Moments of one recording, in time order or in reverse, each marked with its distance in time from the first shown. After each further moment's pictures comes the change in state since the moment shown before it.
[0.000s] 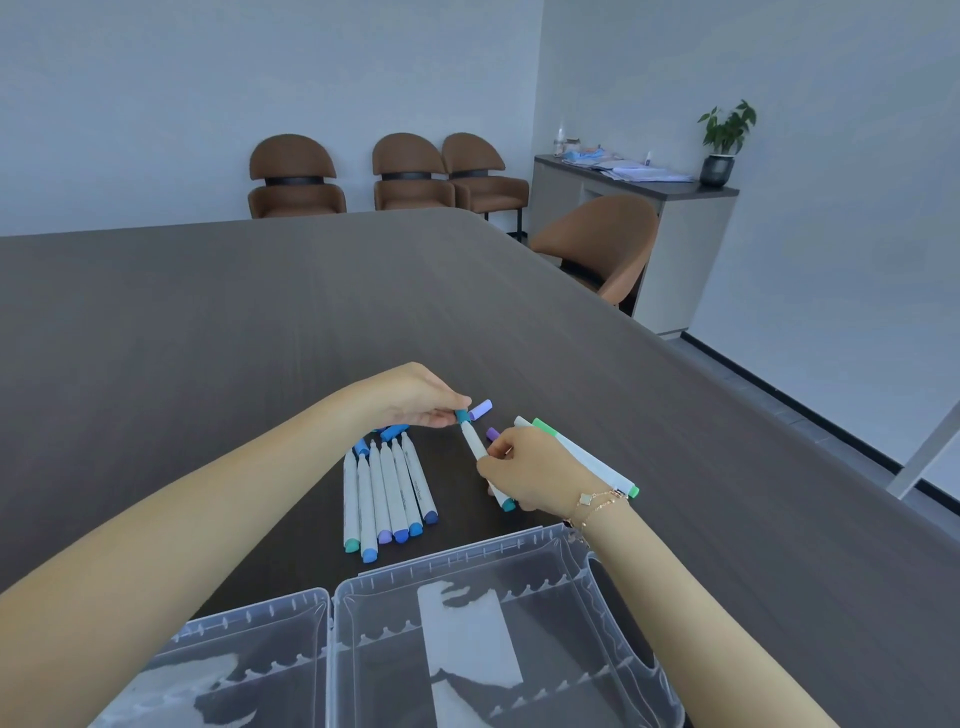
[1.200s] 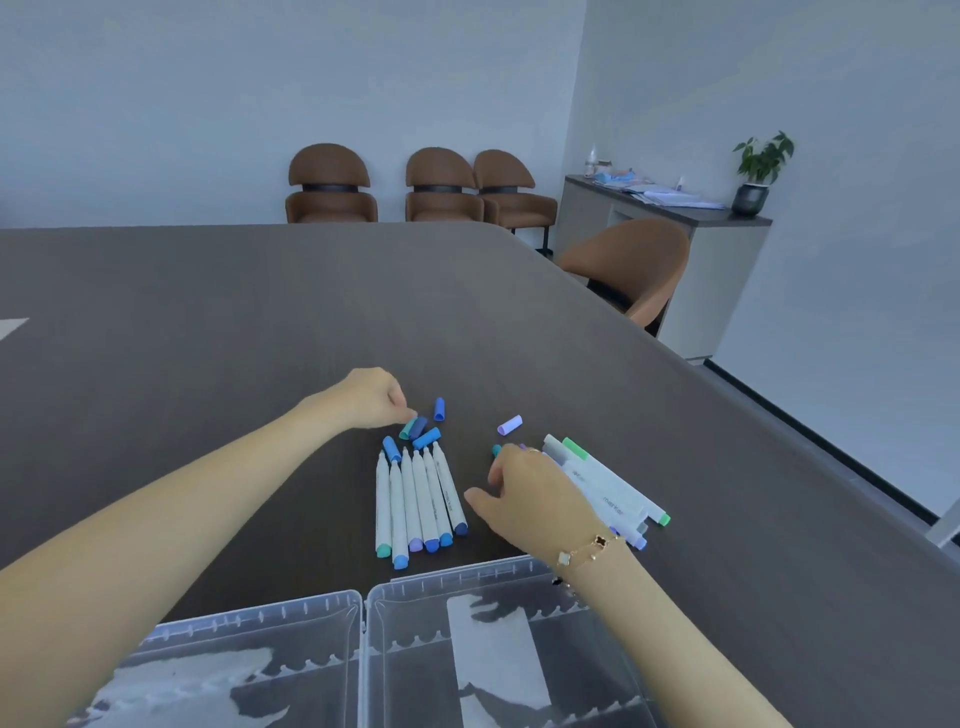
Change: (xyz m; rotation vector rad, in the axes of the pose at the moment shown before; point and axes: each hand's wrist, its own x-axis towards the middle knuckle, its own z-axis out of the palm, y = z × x) left_hand -0.002 -0.054 -0.069 0.624 0.183 0.101; right_hand -0.019 -0.029 0.019 -0.341 0.108 -0.157
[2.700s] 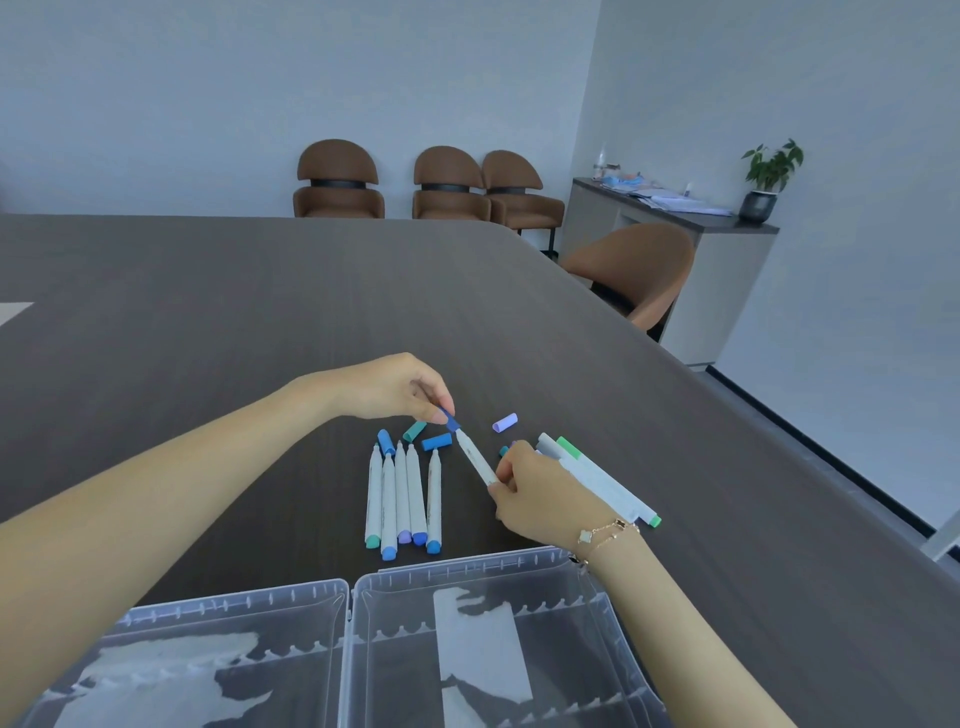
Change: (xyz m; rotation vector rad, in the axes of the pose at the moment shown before) left_hand -0.007 0.021 -0.006 -0.209 -0.122 0.454; right_hand 0.005 0.022 -0.006 0.044 -0.149 -0.022
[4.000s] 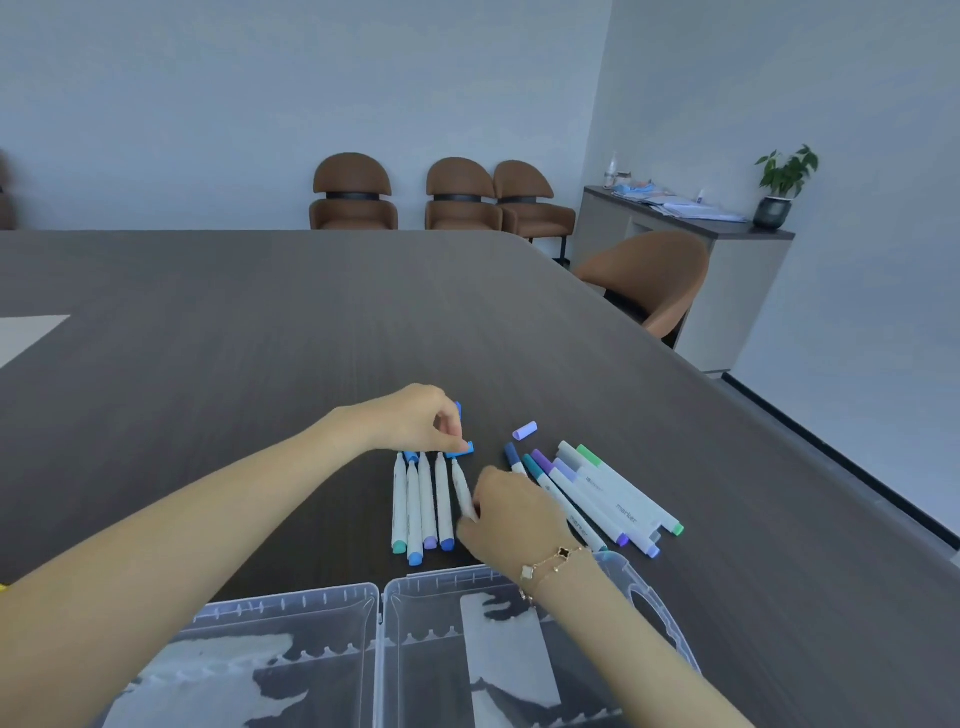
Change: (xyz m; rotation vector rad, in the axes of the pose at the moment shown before) left_hand -0.011 -0.007 0.016 0.228 0.028 -0.114; right_hand -0.009 -0.048 0.026 -0.113 0.050 0.008
